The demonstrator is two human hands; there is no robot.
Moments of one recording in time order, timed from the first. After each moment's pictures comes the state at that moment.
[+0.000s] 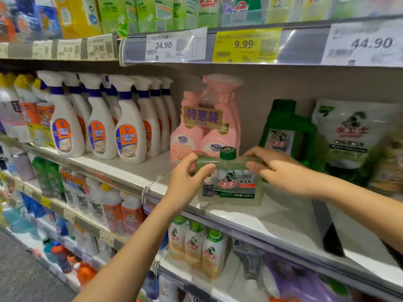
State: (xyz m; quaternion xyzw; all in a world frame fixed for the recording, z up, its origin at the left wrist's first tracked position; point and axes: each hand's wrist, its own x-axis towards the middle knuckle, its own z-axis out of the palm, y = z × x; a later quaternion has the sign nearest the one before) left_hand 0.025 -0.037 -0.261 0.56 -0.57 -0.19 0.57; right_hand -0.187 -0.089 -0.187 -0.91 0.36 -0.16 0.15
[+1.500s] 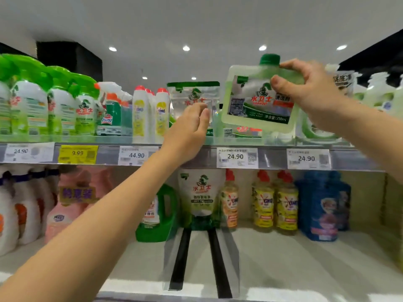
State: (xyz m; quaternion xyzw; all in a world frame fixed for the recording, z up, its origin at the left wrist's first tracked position) left_hand -0.264 -0.027 -0.003 0.37 -0.77 0.08 0.52; right_hand -0.494 0.022 0.063 -0.73 0.33 -0.60 0.08
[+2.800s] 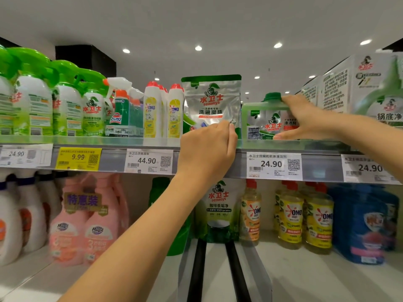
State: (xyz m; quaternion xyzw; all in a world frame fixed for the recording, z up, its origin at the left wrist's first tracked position) left_hand -0.264 -0.055 -0.031 0.40 -0.67 0.37 0.50; right_hand -0.488 -0.088 0.051 -0.77 0.56 -0.24 -0.19
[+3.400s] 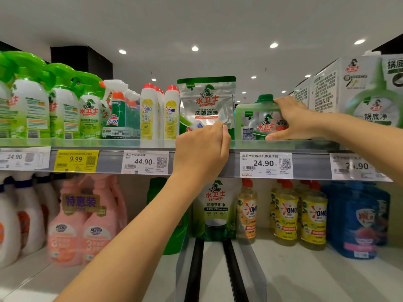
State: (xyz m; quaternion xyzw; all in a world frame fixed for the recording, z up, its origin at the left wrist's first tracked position) left_hand -0.264 -0.055 -0.031 0.40 -0.67 0.37 0.50; right_hand -0.489 -0.095 0.053 -0.75 0.59 -0.23 -0.18
